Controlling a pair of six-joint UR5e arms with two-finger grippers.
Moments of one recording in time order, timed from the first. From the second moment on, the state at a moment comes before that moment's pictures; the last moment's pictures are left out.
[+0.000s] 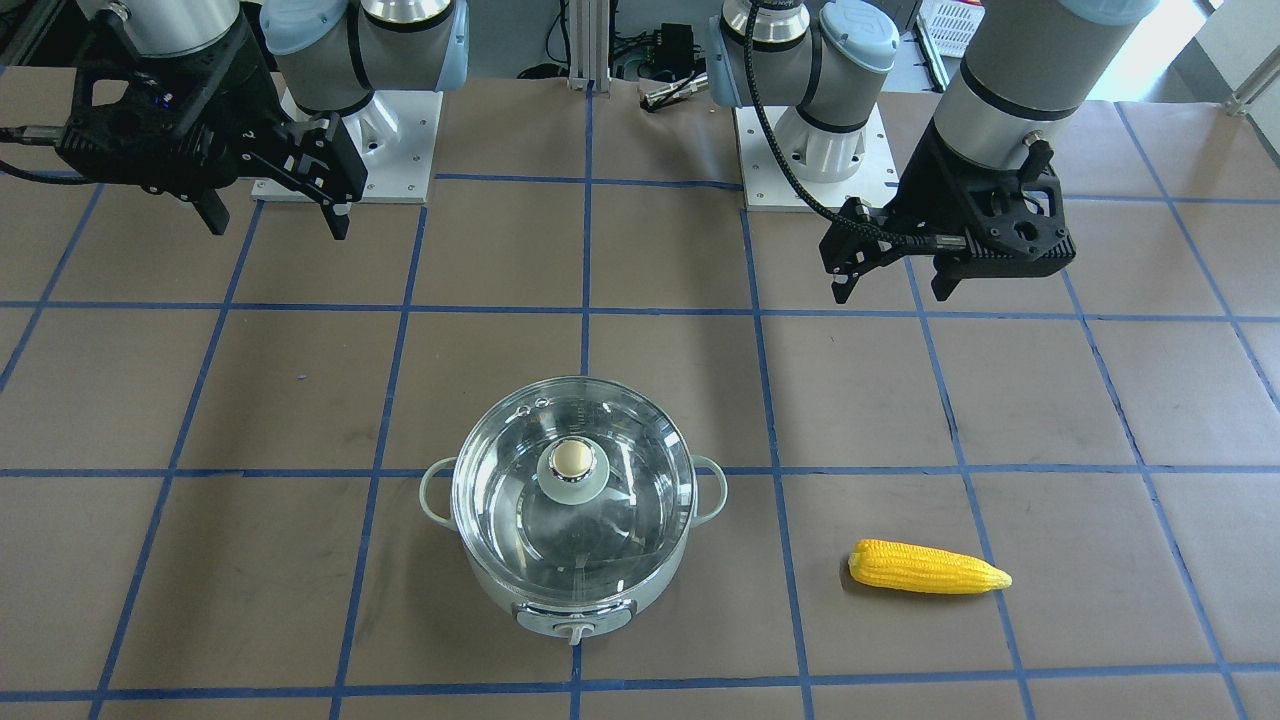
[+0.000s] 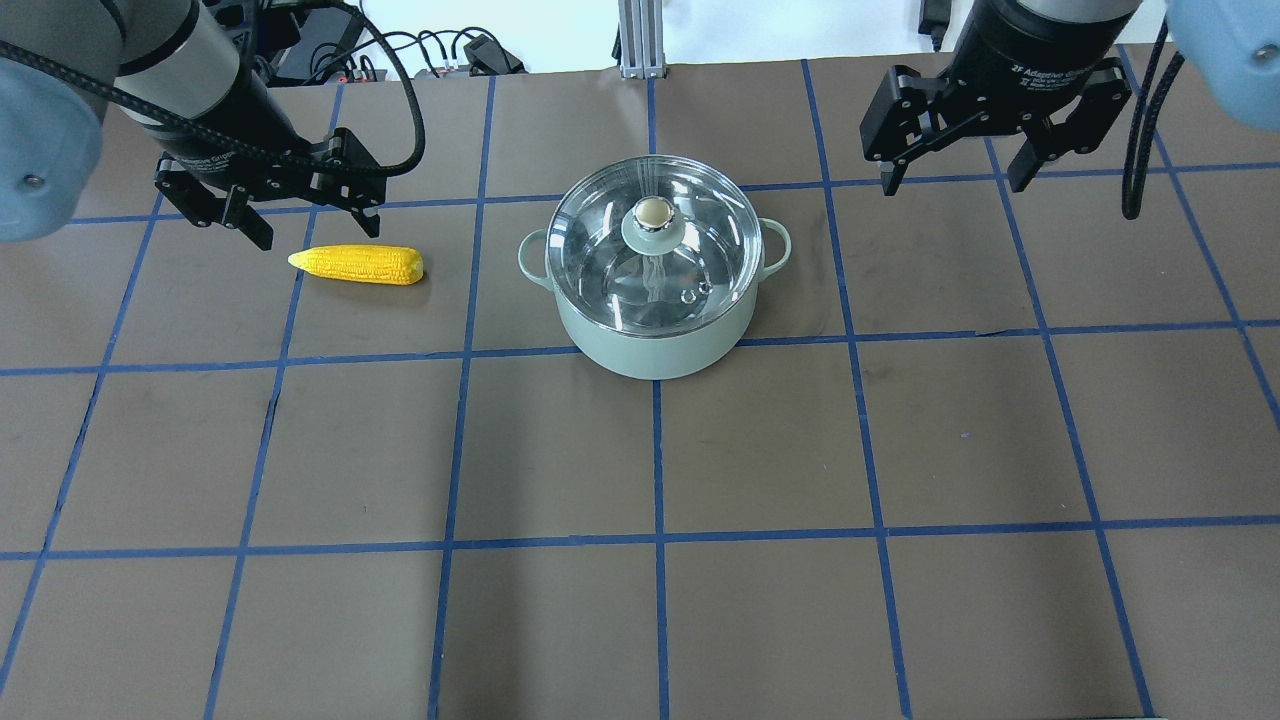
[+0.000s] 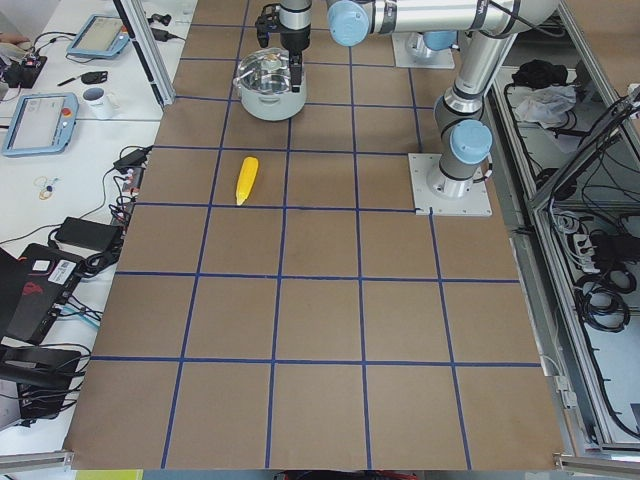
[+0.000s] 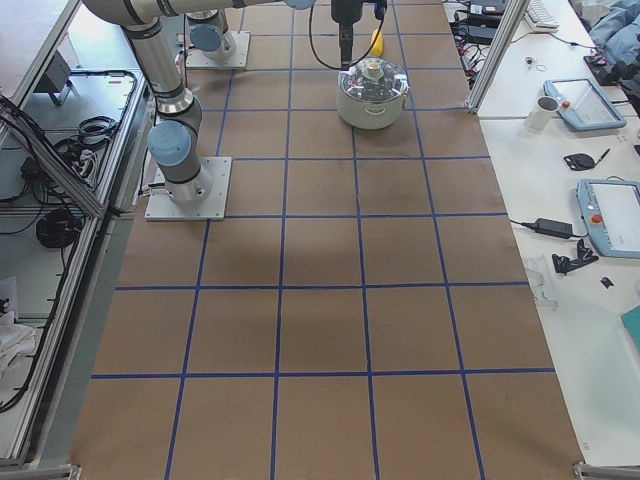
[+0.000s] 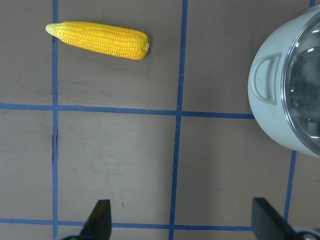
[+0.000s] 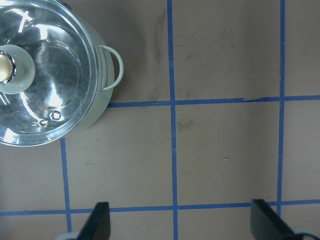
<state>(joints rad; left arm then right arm) -1.51 -1.58 -1.59 -1.50 1.55 -0.01 1.59 -1.57 1.47 -1.51 -1.58 0.05</state>
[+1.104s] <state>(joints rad) -1.39 -1.62 -1.58 -1.44 1.55 0.53 1.59 -1.59 1.47 -1.52 -1.58 -0.01</state>
